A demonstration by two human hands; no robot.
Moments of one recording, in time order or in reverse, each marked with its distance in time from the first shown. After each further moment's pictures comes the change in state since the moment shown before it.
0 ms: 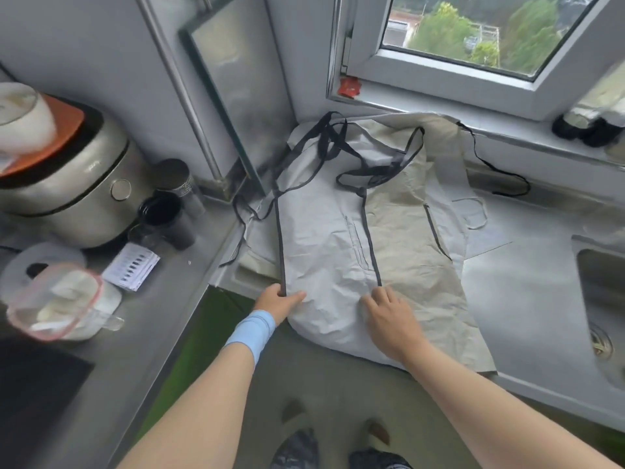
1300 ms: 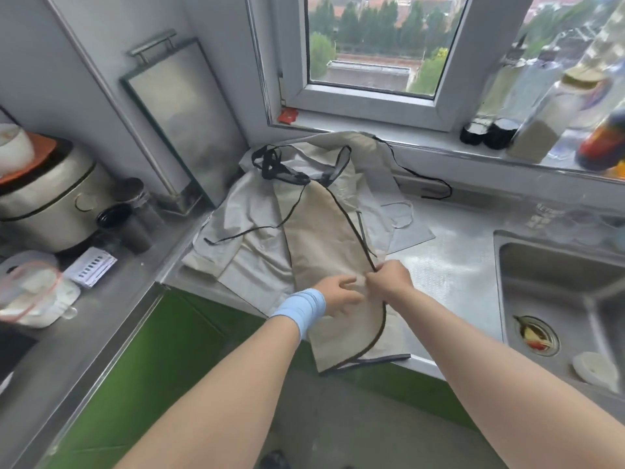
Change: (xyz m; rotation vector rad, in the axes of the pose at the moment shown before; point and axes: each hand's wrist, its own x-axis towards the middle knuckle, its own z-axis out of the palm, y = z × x) left_hand -0.130 0.135 0.233 0.223 -0.320 0.235; right_hand -0.060 0.161 -0.083 0.889 -0.046 0.664
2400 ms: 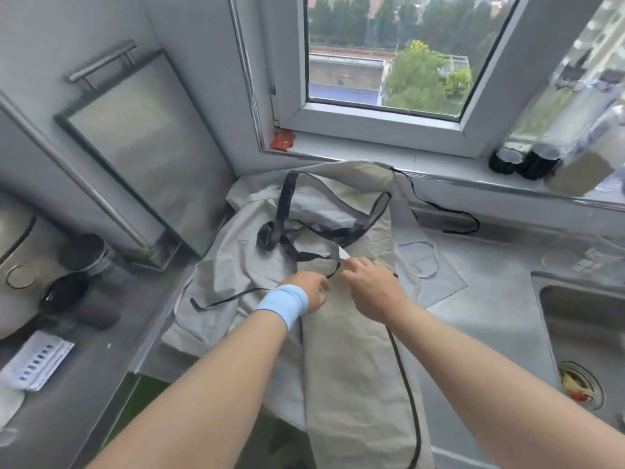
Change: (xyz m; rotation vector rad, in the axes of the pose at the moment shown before) left_hand 0.147 0.017 -0.164 0.854 0.105 0.108; right_hand 0.134 -0.094 0.036 -0.864 0.116 -0.823
